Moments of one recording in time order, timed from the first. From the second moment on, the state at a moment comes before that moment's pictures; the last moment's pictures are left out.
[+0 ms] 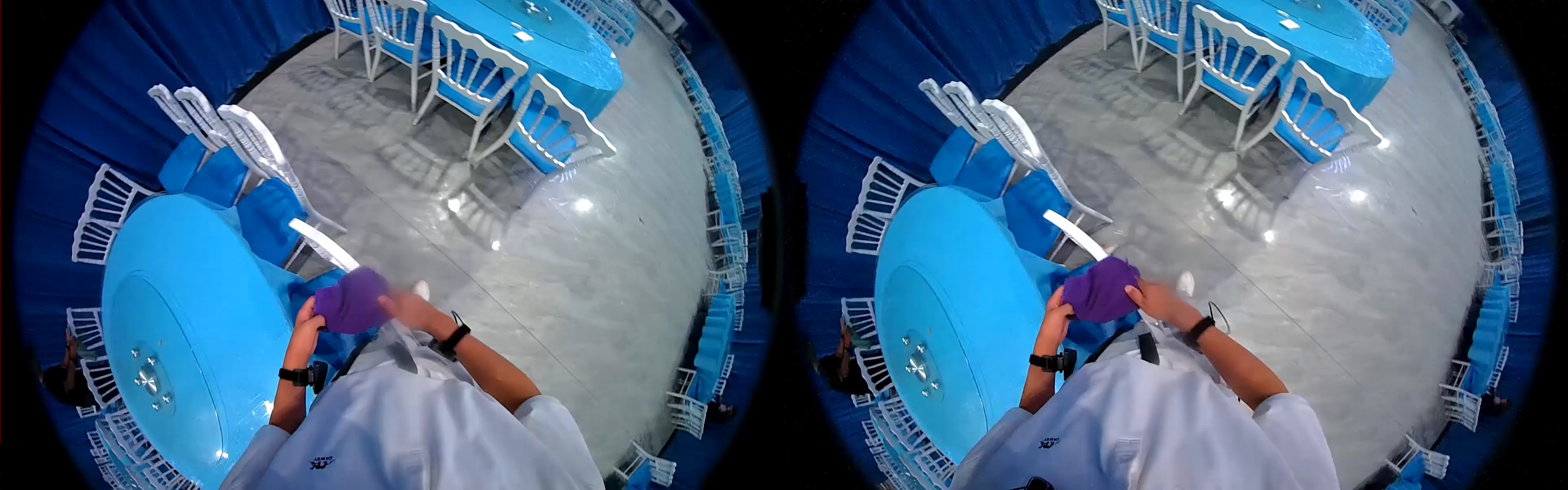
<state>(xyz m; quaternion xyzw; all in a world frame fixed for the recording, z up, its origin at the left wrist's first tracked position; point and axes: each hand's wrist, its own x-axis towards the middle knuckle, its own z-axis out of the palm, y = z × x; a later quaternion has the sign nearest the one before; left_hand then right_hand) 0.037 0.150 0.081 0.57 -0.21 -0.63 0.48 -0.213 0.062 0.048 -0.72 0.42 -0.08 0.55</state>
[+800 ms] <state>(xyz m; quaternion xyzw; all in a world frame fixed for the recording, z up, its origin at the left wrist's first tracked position) 0.036 0.130 0.060 0.51 -0.16 -0.69 0.49 -0.242 0.100 0.063 -0.66 0.44 0.05 0.60</state>
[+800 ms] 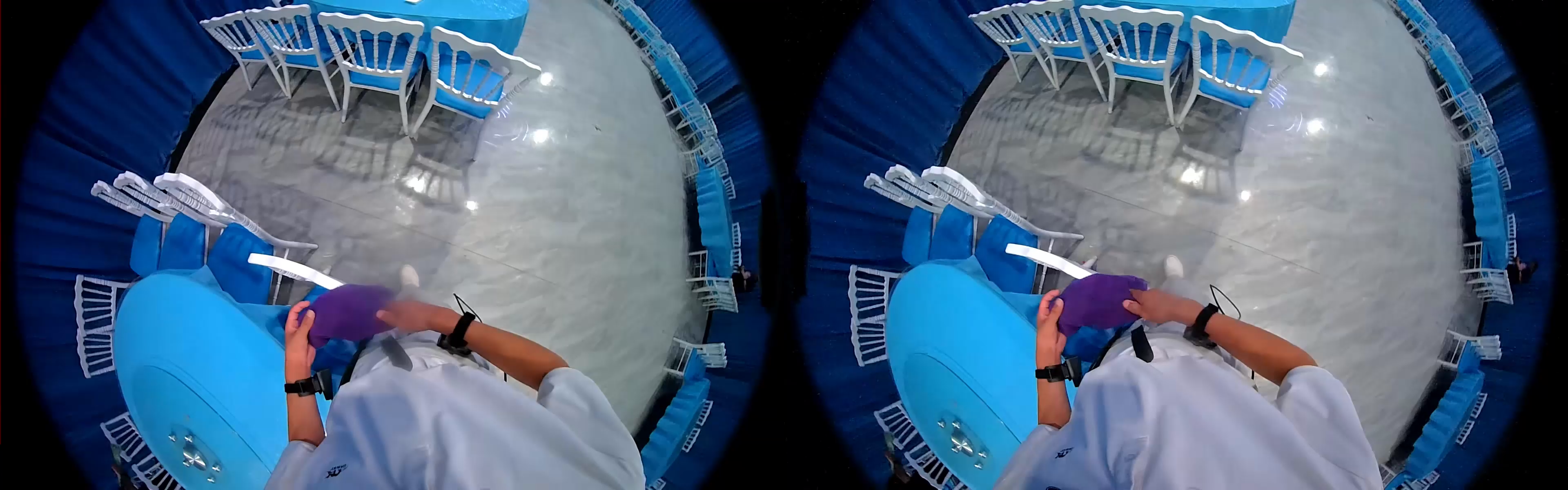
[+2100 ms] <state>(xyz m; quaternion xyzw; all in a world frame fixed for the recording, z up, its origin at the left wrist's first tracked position) -0.023 0.032 0.043 0.54 -0.74 -0.15 0.38 -0.242 0.117 0.062 -0.65 0.50 0.01 0.57</state>
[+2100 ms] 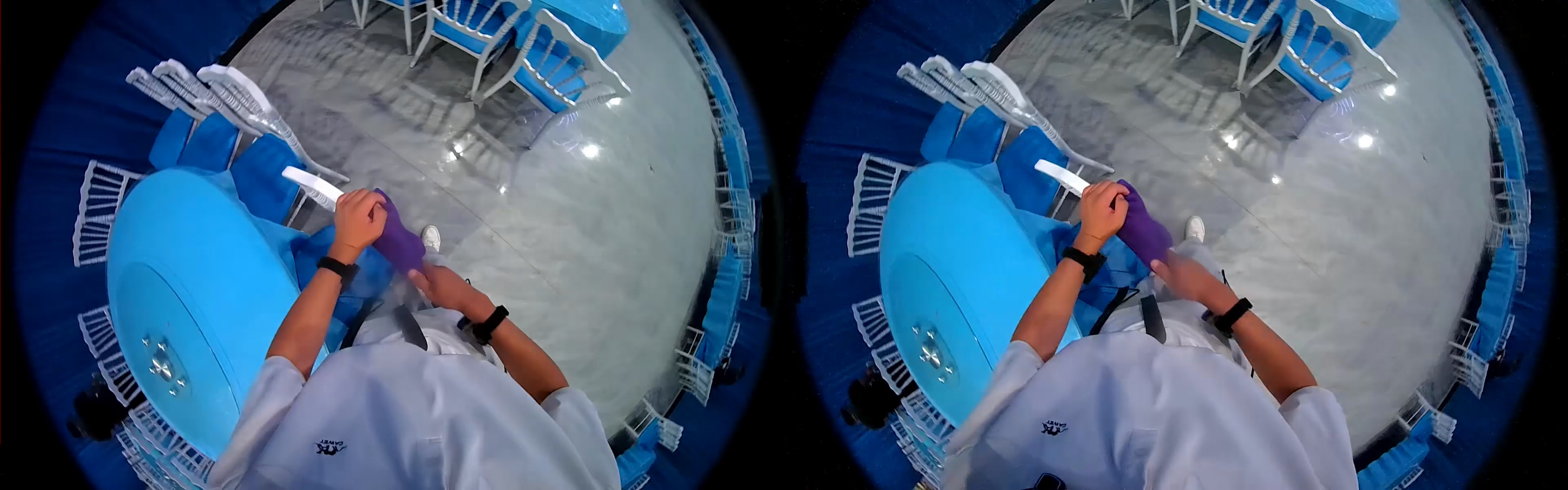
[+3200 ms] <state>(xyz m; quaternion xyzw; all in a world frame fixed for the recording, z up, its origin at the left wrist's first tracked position) -0.017 0.032 0.039 0.51 -0.76 -0.12 0.39 -0.235 0.168 0.086 -0.70 0.61 0.00 0.37</state>
